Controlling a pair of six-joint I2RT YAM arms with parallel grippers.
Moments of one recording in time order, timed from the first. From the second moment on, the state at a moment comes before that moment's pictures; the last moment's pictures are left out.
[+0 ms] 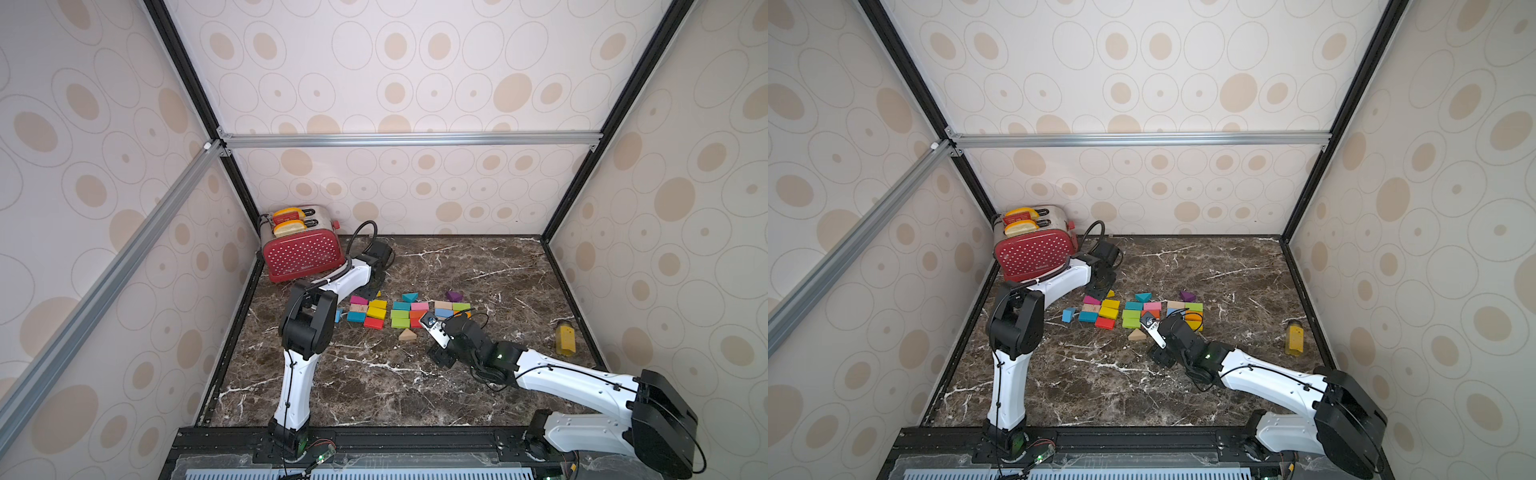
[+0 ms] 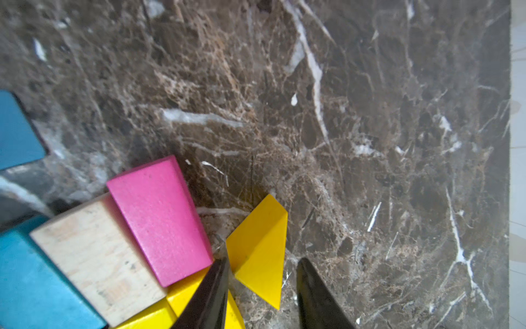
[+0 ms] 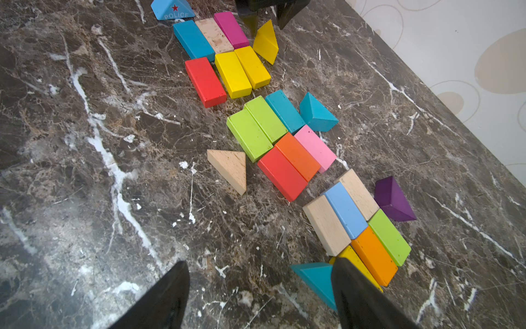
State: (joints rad) left arm -0.44 2.13 1.70 -0.76 -0.24 -1.52; right arm 0.99 1.21 0.67 -0.18 0.24 -0.16
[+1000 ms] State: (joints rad) left arm 0.19 0.78 1.00 -0.97 -0.25 -0.61; right arm 1.04 2.31 2.08 -0.62 -0.05 0.26
